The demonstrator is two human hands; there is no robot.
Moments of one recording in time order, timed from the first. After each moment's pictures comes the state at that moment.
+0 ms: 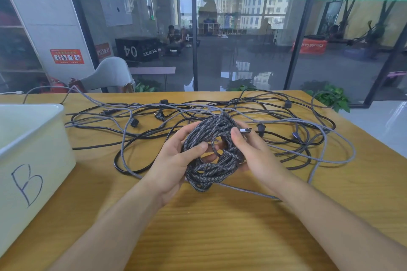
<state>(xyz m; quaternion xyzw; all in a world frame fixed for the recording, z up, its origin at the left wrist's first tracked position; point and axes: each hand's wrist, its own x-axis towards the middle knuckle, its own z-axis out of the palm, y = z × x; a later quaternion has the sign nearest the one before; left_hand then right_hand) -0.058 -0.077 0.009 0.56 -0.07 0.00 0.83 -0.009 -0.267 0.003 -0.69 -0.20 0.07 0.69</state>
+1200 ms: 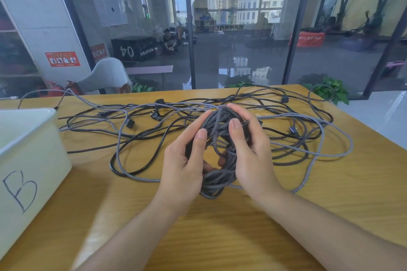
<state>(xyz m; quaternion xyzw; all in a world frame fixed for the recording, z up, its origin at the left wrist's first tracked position) -0.071 -0.109 0.006 0.72 -0.12 0.25 0.63 -0.032 -0.243 -0.001 -0.64 -0.20 -0.17 0.72</state>
